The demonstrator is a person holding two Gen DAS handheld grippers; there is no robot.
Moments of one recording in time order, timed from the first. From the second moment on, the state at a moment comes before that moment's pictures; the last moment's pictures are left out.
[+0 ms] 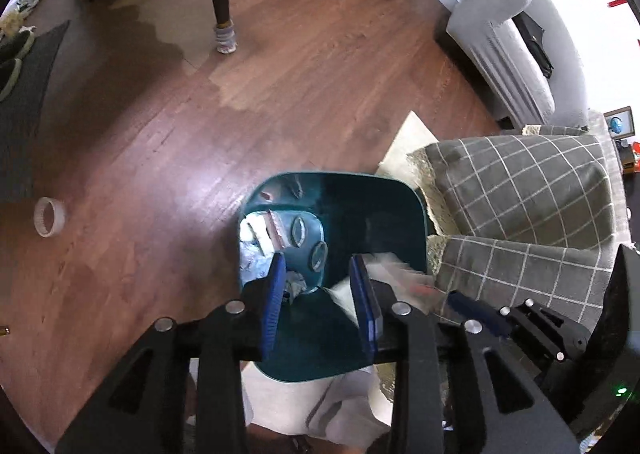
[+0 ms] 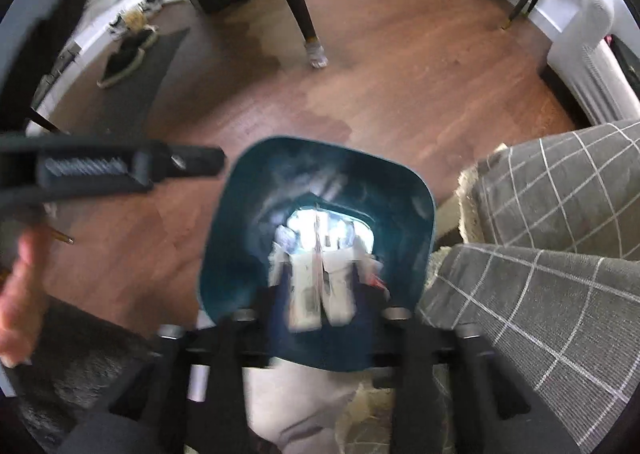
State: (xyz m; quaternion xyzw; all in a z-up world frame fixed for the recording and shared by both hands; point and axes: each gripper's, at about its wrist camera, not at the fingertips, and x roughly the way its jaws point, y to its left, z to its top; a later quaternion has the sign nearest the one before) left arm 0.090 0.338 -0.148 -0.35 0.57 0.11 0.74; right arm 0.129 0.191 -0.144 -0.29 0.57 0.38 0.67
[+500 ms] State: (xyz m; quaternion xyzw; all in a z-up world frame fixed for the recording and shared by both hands) left arm 0.063 0.329 -0.067 -0.26 0.50 0.15 0.81; right arm 0.128 0.155 -0.085 -0.22 0.54 0.40 0.71
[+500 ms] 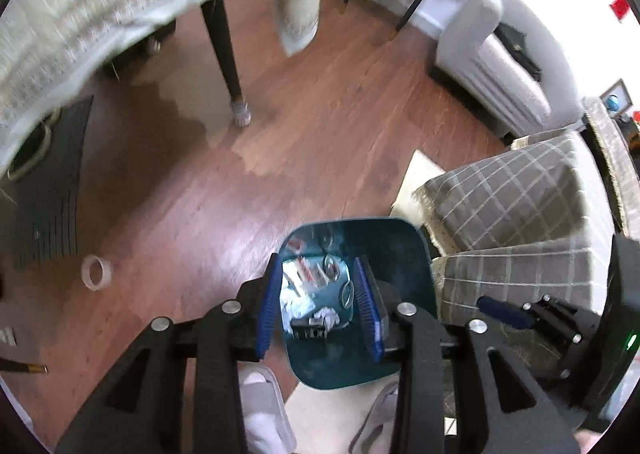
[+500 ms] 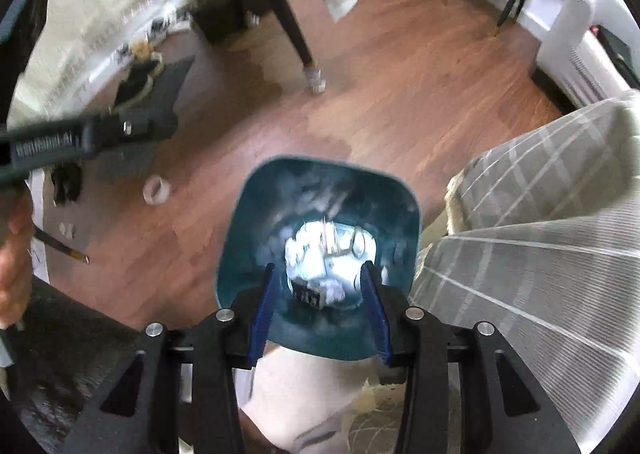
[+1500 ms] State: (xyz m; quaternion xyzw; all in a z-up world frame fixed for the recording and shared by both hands) left arm -0.064 0.169 0.091 -0.07 0.27 0.10 0.96; right arm 0.032 -0.113 0.111 -0.08 0.28 0.21 0.93
